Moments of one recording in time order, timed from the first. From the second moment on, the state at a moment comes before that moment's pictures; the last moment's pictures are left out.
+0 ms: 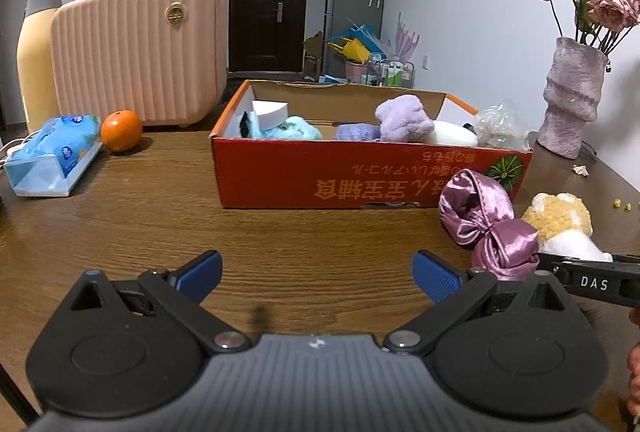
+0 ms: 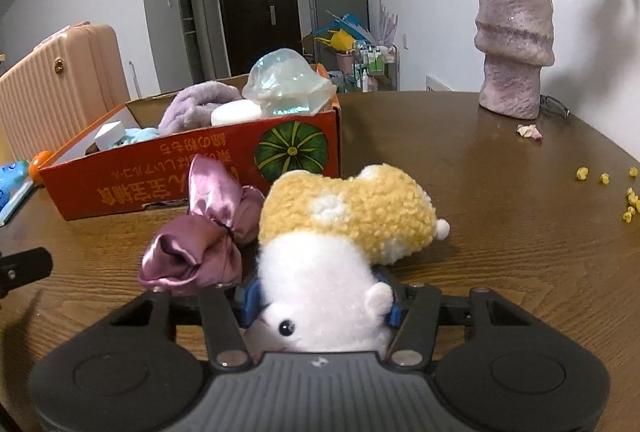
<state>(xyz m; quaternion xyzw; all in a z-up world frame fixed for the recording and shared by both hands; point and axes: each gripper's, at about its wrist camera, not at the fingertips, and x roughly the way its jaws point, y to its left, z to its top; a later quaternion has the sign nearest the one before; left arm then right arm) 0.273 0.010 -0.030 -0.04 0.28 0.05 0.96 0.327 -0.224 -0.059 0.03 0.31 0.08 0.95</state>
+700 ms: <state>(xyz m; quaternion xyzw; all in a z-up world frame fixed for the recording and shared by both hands) 0.300 -0.052 -0.022 -0.05 0.25 0.02 0.97 0.328 -0.263 -0.045 0.02 0.26 0.05 0.96</state>
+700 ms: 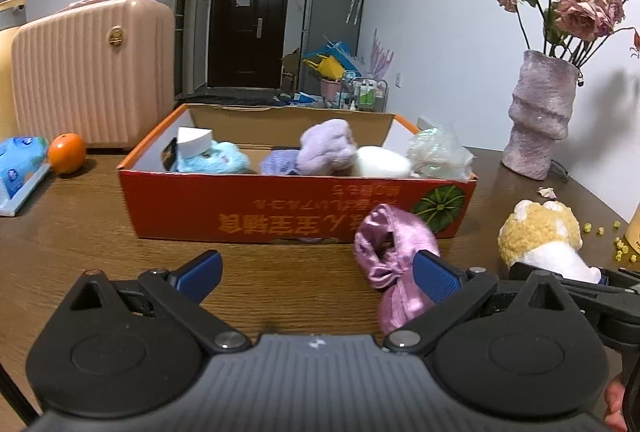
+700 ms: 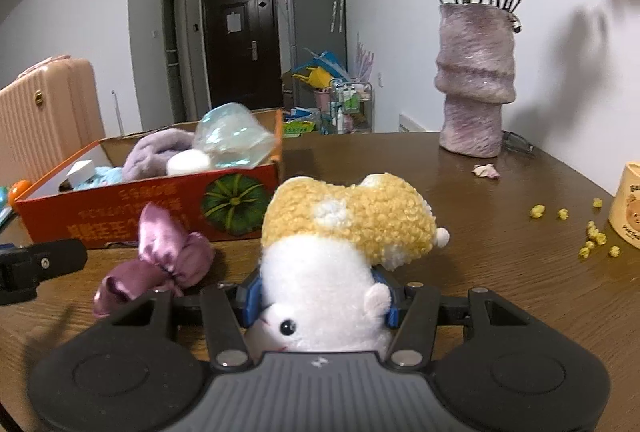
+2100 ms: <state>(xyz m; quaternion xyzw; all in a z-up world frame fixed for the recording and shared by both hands) 0.361 -0.108 -0.055 -0.03 0.35 -0.03 0.94 0.332 -0.304 -0.046 0.04 0.24 0.01 0.97</state>
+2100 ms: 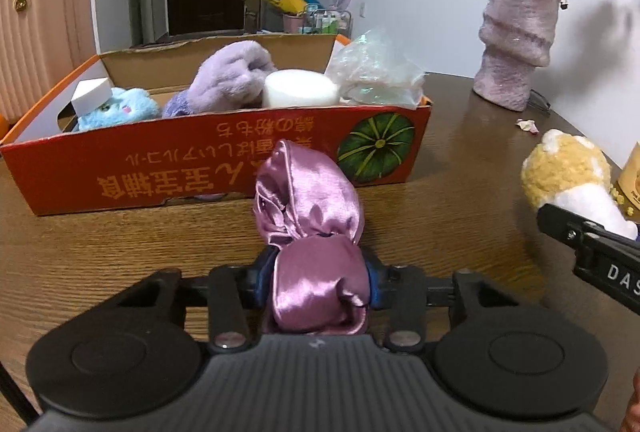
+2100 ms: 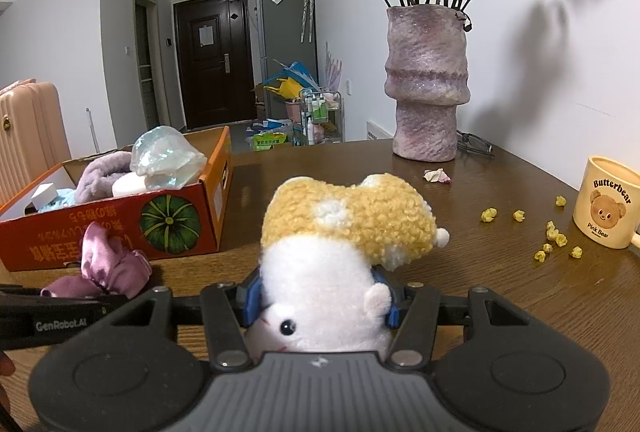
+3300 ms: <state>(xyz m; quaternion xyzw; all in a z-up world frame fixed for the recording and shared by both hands) 0.310 -0.071 -0.010 -0.03 0.22 -0.04 0.97 0.298 -0.258 -0.028 0.02 0.15 0.01 0.99</state>
